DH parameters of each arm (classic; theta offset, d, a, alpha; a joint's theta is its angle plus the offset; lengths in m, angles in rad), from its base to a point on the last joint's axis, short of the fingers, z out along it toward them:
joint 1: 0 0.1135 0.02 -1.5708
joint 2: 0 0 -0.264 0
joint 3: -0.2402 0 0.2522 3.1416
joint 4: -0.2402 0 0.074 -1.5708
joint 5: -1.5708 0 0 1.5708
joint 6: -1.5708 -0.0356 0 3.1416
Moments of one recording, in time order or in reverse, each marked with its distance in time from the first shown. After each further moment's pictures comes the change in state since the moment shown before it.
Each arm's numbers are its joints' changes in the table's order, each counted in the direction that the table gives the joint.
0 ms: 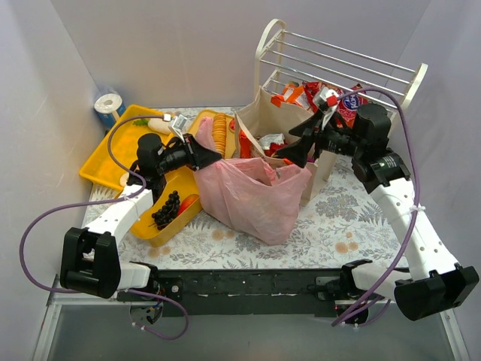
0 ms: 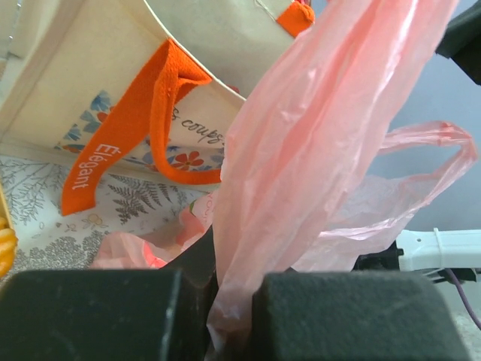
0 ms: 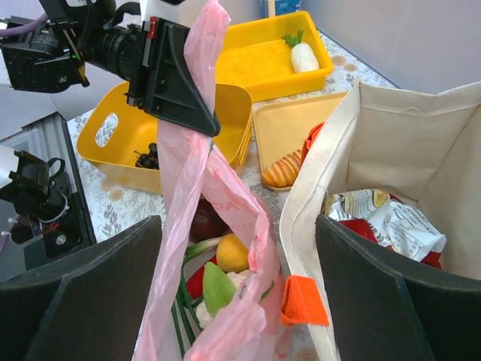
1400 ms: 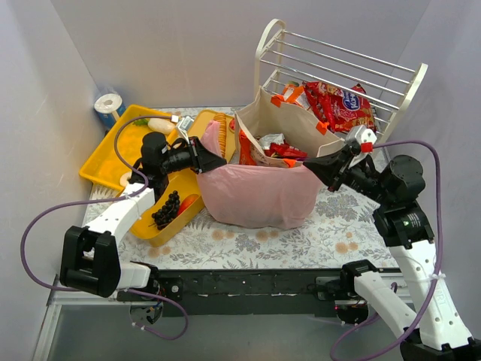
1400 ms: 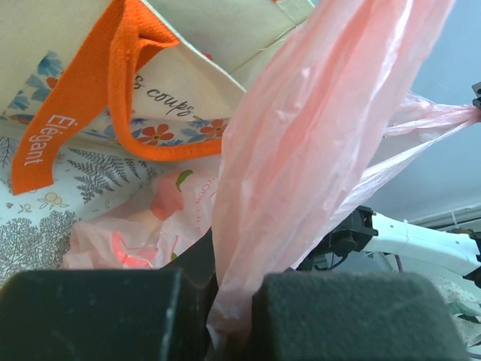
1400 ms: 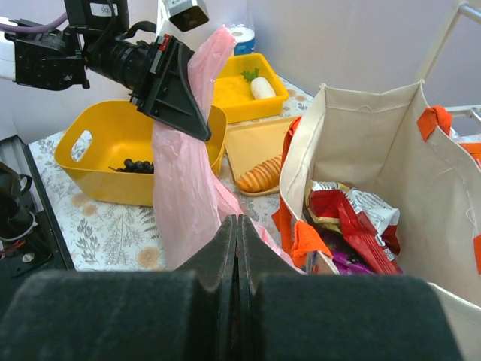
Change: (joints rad) left arm -0.027 0.008 -0.024 -0.085 -0.053 0.011; right arm -0.072 -0.454 0.297 0.084 -0.098 -0.040
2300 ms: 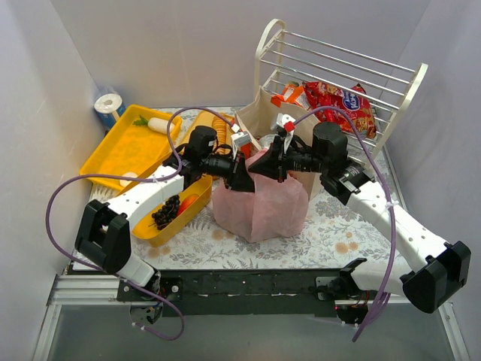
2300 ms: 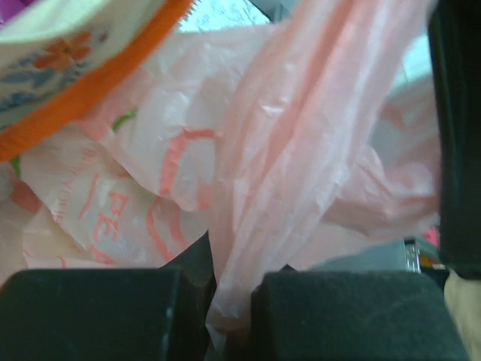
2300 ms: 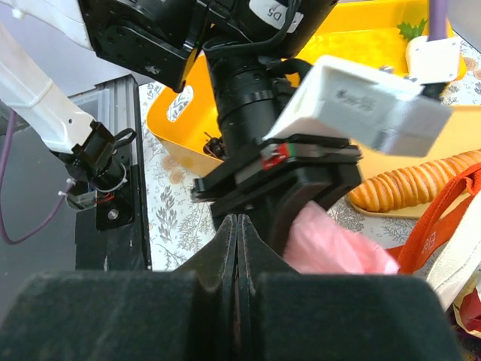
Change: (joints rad) left arm -0.314 0.211 -0.300 -0.451 -0.126 -0.412; right arm 0.349 0.490 -0.141 0.122 0.069 0.004
